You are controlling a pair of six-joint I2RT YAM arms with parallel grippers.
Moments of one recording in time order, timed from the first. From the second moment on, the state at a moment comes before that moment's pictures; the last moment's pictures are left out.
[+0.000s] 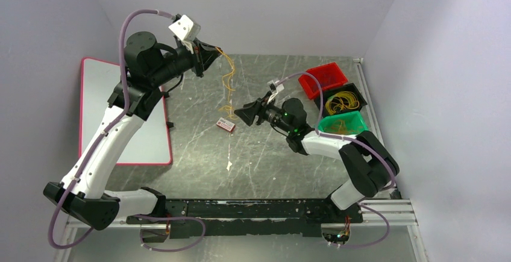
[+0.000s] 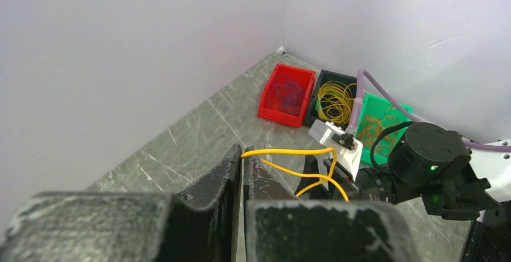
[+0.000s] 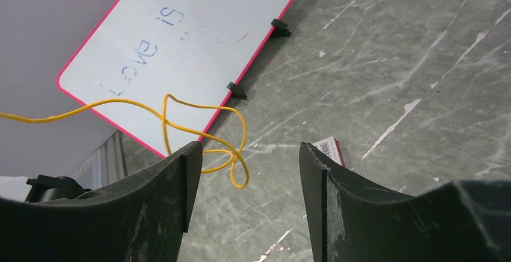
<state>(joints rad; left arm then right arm) -0.43 1.25 1.51 -0.22 0.43 0.00 0.64 1.54 0.67 0.89 -0.35 0.52</state>
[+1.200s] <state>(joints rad) -0.43 1.24 1.50 -0.22 0.41 -0.01 0.66 1.71 0.83 0.77 -0.24 0.55</state>
